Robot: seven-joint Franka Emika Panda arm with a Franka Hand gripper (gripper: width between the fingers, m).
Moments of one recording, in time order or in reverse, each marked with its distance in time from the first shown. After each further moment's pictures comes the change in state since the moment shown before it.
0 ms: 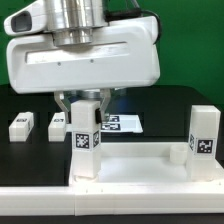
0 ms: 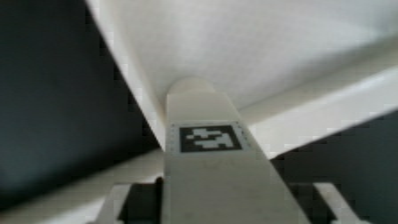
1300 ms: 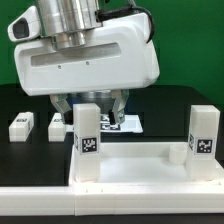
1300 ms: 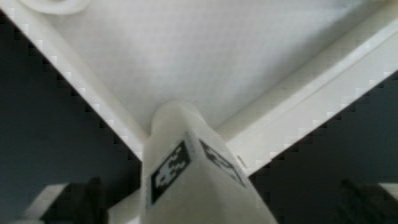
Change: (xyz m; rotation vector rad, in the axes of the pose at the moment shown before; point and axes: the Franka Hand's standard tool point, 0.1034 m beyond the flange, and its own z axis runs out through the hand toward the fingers) arm -0.003 -0.005 0.003 0.046 -0.058 -0.041
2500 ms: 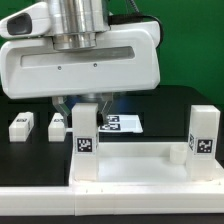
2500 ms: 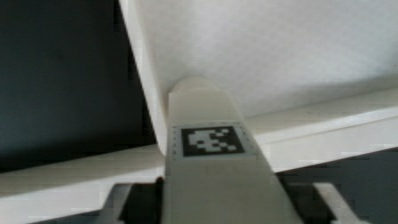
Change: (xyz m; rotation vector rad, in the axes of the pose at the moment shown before) arm 0.006 0.005 0.001 -0.079 0.011 -0.205
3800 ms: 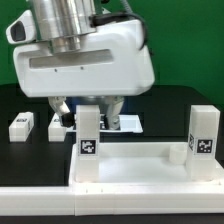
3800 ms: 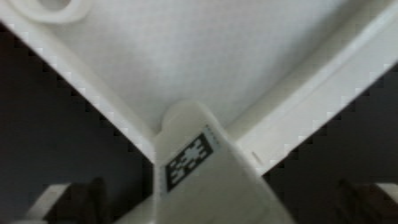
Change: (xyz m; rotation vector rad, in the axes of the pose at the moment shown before) arm -0.003 -0.006 0.003 0.066 -0.038 0.277
